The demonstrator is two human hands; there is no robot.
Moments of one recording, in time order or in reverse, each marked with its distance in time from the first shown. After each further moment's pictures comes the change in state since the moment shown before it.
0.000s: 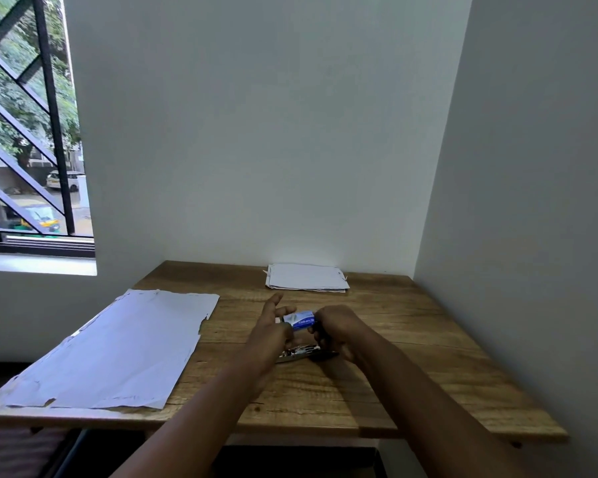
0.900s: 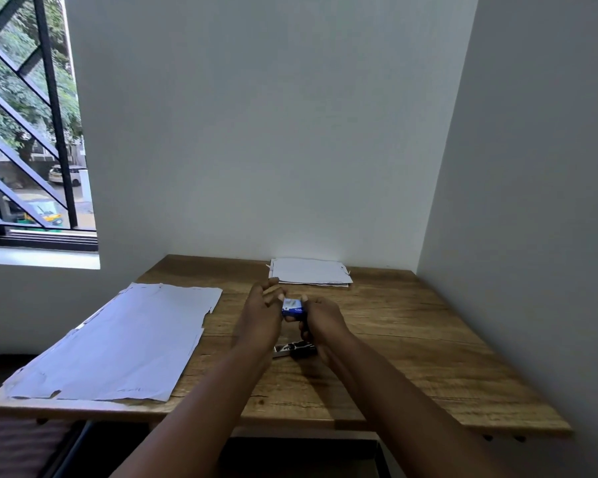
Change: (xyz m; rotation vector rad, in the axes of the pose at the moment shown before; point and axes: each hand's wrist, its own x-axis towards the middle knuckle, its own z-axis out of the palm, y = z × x) left_hand 0.019 0.003 -0.002 0.005 0.302 0.163; right_hand -0.006 0.002 0.038 0.193 0.107 -0.099
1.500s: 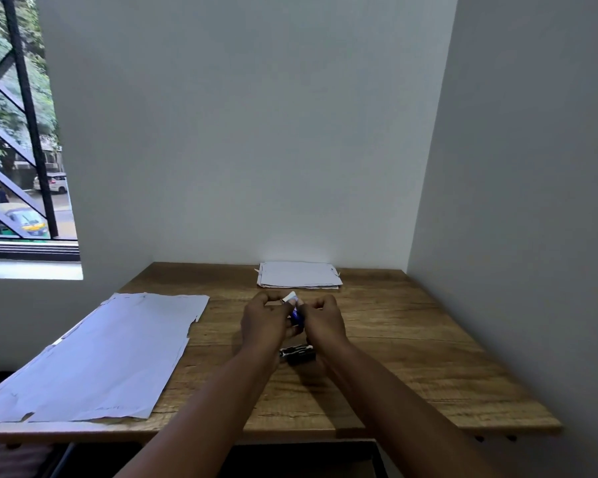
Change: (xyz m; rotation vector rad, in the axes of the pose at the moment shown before) left_hand -0.001 -0.001 0.025 -0.099 0.016 -0.100; right_hand 0.002 0.006 -0.017 -0.008 0.108 -0.116
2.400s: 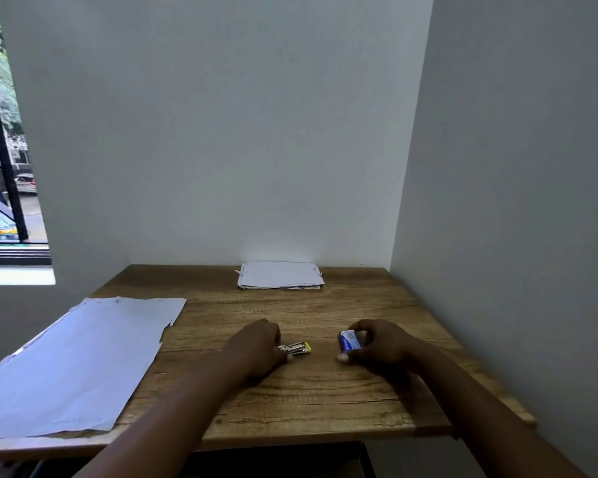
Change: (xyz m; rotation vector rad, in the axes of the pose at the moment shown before) left_hand 0.006 -0.005 0.000 1.514 -0.535 0.243; right_hand 0.052 0.025 -0.149 -0.895 -0.324 -0.029
